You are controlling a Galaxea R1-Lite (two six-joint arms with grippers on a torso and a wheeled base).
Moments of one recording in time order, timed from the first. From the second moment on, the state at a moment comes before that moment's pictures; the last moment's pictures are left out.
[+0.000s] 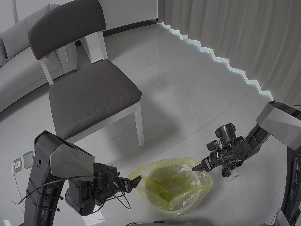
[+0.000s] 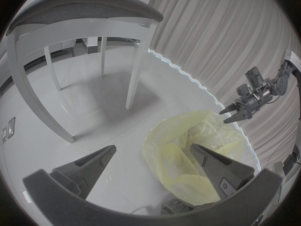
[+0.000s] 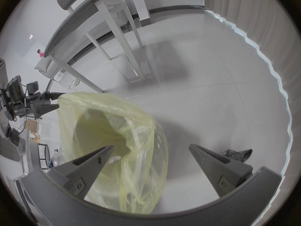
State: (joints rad) left arm -0.50 2.50 -0.43 -1.55 -0.02 -0.30; right arm 0.28 2.32 -1.00 -0.34 0.22 -0.15
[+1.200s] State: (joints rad) left arm -0.48 2.55 -0.51 -1.48 -0.02 -0.28; right arm 0.29 2.25 -0.71 -0.38 0.14 -0.15
